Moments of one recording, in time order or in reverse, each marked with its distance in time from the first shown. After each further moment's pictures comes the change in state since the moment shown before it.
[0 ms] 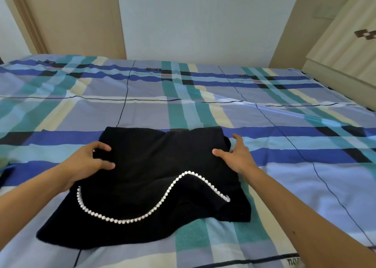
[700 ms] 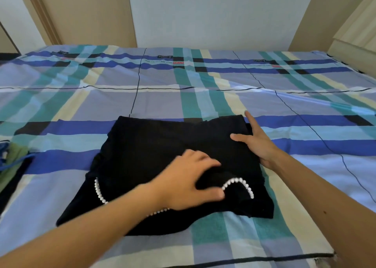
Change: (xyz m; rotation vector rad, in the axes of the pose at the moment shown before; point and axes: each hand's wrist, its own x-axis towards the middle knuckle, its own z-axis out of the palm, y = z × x) left_hand -0.063 0.068 0.131 0.511 -0.250 0.971; right_hand 0.018 -0.003 -0.008 0.390 -0.205 -0.093
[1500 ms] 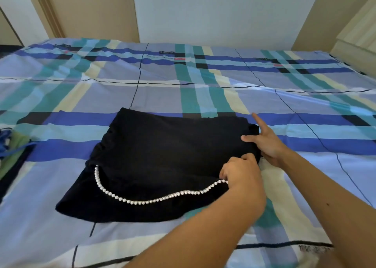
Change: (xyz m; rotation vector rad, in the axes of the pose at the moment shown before) left_hand 0.103 0.115 0.073 0.397 -0.217 -0.518; right_hand -0.001 0.016 -0.034 -0.012 0.025 0.029
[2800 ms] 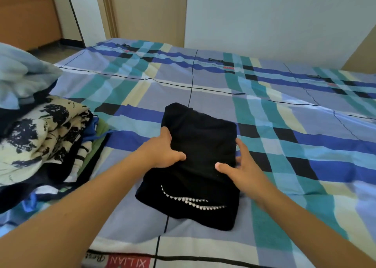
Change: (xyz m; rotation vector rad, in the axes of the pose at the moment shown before) left_hand -0.094 -0.323 -0.023 -0.634 0.002 -0.373; right_hand -0.094 -0.035 0.211 -0.369 -0.197 -0.050
